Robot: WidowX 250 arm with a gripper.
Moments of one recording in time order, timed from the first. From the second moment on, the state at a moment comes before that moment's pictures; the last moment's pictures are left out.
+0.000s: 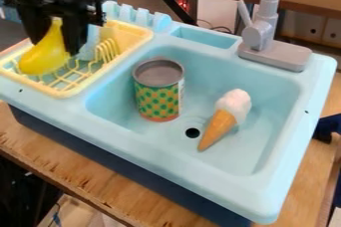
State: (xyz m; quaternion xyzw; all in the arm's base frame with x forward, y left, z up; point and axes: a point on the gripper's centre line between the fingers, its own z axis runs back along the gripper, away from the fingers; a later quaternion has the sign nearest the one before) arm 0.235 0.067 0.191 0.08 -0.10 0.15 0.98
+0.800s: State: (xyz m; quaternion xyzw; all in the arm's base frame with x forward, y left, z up) arm 0.266 0.100 0.162 0.06 -0.14 0.27 0.95
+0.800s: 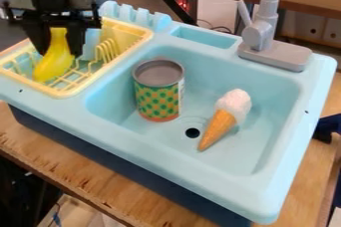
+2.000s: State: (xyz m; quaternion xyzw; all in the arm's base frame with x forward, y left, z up) arm 0.271 0.118 0.112 -0.04 -0.15 0.37 0.92
